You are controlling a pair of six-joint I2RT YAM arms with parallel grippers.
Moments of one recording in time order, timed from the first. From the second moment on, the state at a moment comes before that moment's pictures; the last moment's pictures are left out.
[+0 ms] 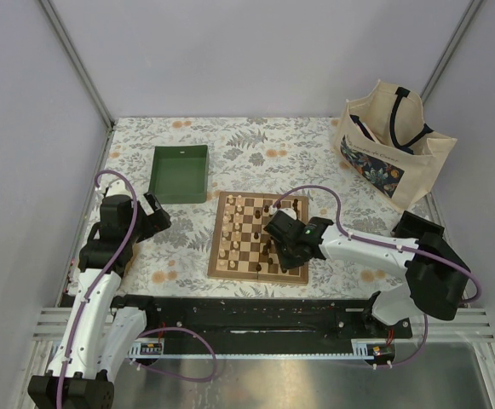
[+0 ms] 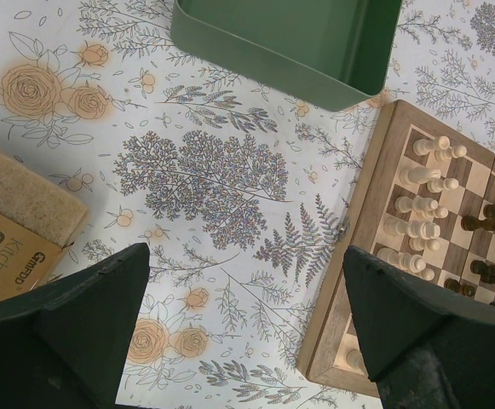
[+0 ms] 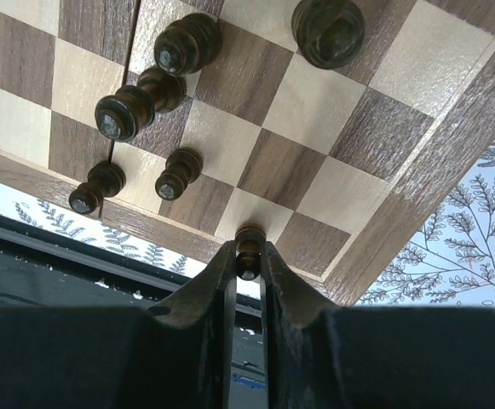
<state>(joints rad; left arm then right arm) -0.05 0.70 0.72 -0.68 -0.06 -0.47 0.97 1.45 0.91 -0.67 0.11 0.67</state>
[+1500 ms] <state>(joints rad) -0.05 0.69 0.72 -0.68 -0.06 -0.47 0.81 1.40 1.05 -0.65 0.14 0.62</state>
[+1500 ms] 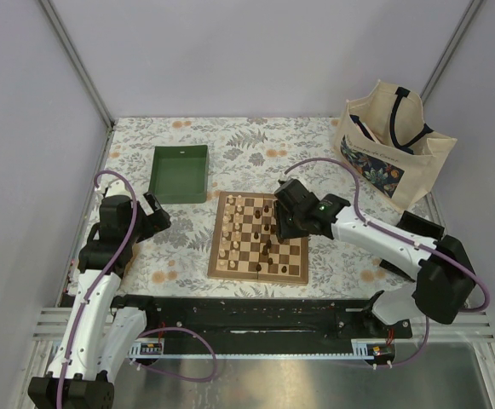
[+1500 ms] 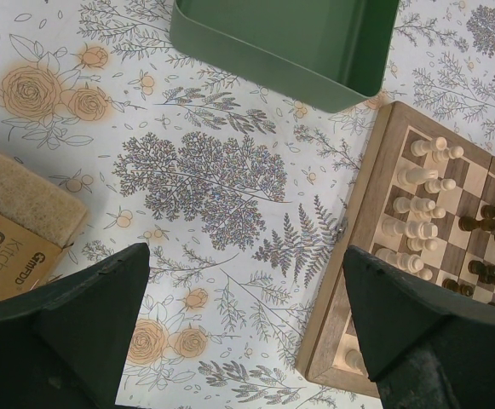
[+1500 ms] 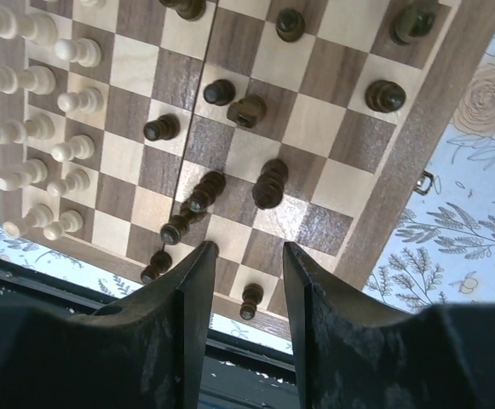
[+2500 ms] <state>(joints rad) -0.05 0.70 0.72 -0.68 -0.06 -0.47 0.77 1.61 1.15 -0.65 0.13 0.55</state>
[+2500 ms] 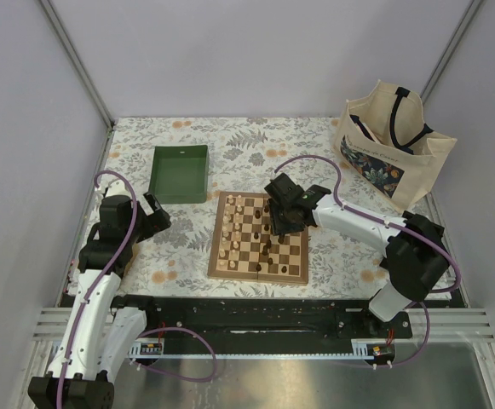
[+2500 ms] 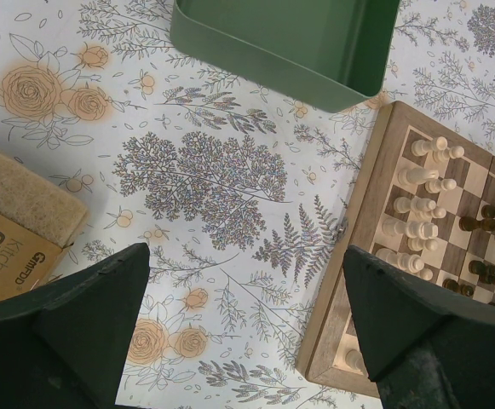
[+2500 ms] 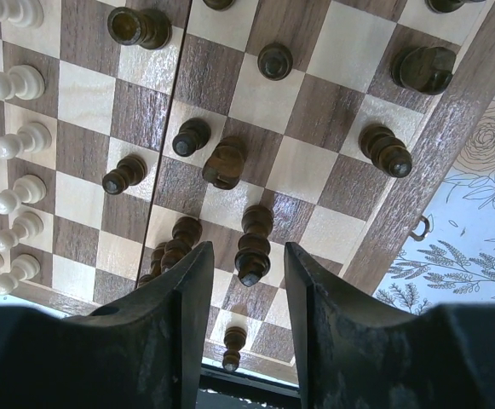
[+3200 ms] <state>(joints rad) -0.05 0.70 0.72 -0.68 -0.06 -0.47 0.77 1.62 1.16 -0.68 0.13 0.53</state>
